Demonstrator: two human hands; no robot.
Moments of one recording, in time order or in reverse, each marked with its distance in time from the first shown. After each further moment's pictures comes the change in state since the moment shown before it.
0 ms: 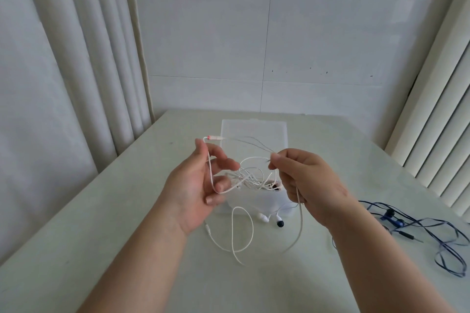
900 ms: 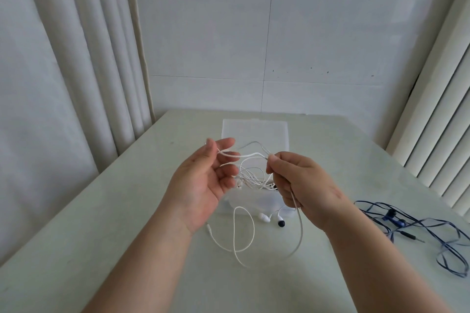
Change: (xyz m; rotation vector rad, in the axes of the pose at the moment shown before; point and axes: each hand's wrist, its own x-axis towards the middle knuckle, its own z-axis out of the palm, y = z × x) left_hand 0.002 -0.006 0.005 -0.055 -0.003 0.143; right_hand -0.001 0.003 0.005 -0.010 -0.065 0.054
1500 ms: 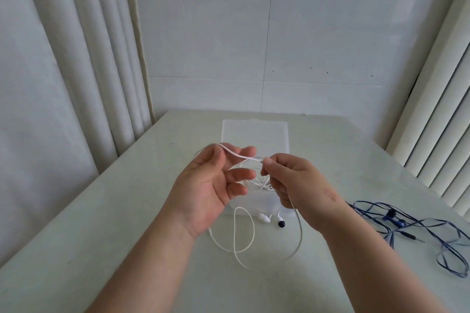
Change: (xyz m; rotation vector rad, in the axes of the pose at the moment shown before) left_hand -0.006 -0.001 0.001 -0.002 -0.215 0.028; right_hand -0.001 0.001 0.006 -0.069 0.000 -0.031
